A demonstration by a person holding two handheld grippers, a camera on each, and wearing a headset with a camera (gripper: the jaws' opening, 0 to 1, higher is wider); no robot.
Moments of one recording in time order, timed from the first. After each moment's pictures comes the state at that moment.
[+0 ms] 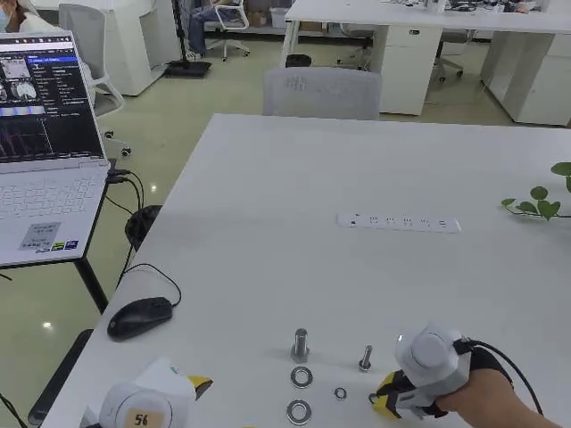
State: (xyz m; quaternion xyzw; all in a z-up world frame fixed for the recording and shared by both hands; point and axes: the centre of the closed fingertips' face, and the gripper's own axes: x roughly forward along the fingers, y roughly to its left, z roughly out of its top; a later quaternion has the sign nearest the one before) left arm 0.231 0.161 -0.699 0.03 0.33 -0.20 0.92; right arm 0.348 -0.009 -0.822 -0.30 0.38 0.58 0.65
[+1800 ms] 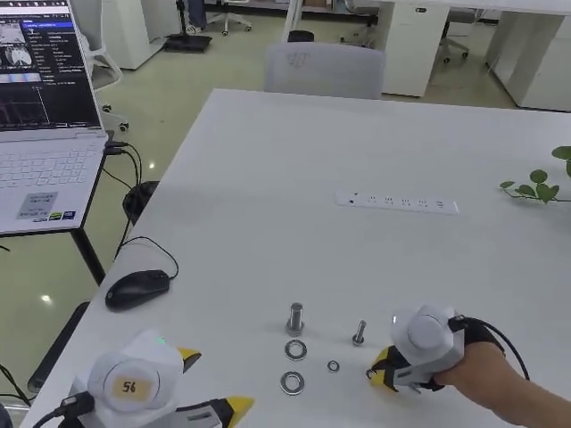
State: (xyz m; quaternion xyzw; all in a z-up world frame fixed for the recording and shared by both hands) left arm 0.227 0.169 -0.703 0.02 0.33 -0.18 0.92; right arm 0.348 -0.014 -0.819 -0.34 0.36 0.61 0.63
